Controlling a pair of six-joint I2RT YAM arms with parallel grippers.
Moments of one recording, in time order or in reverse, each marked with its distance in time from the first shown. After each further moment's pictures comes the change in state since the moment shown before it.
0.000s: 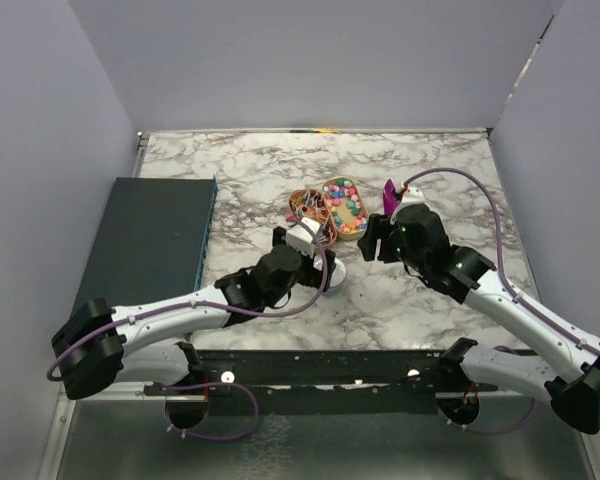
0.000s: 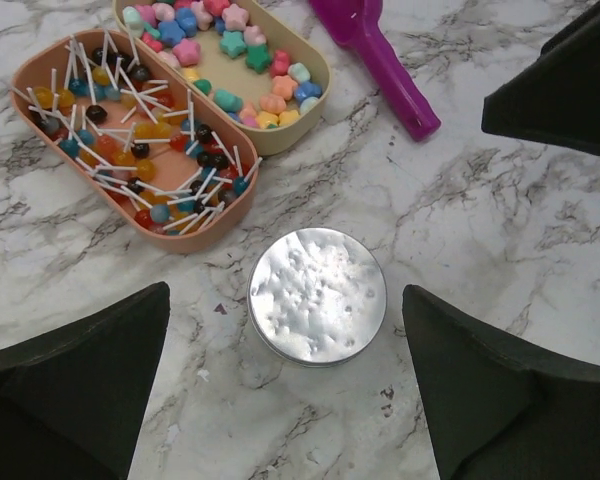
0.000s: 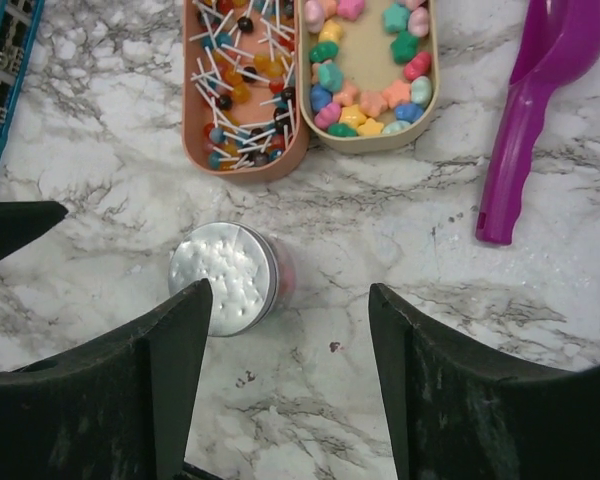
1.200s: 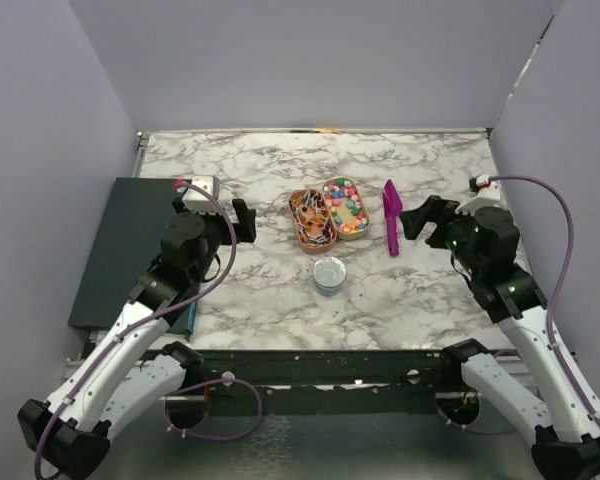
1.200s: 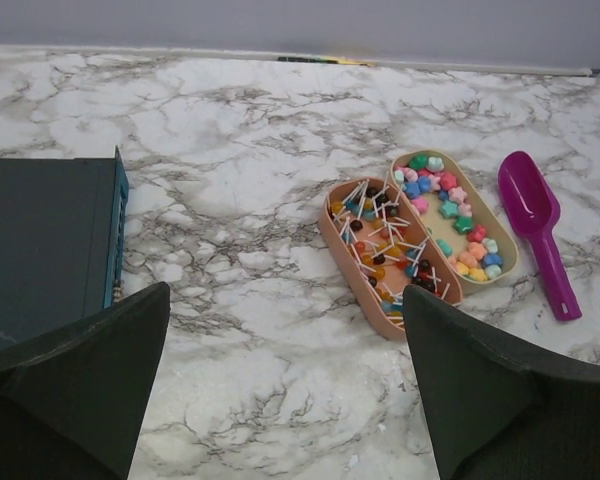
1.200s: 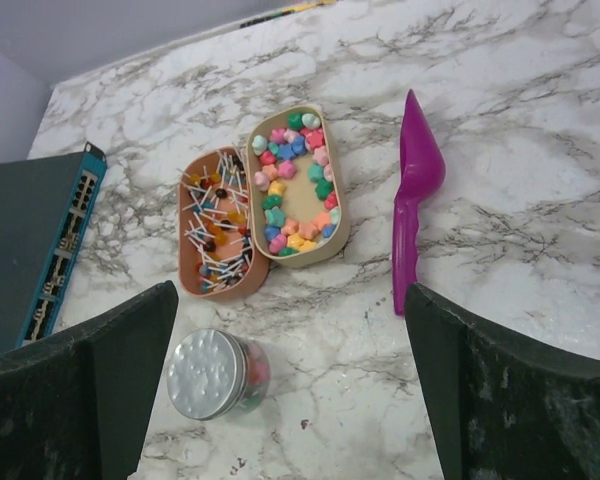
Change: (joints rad) left arm 0.530 -0.390 0.182 -0.423 0.089 0.031; right arm -0.393 -0.267 -0.029 0.058 -0.162 -0.031
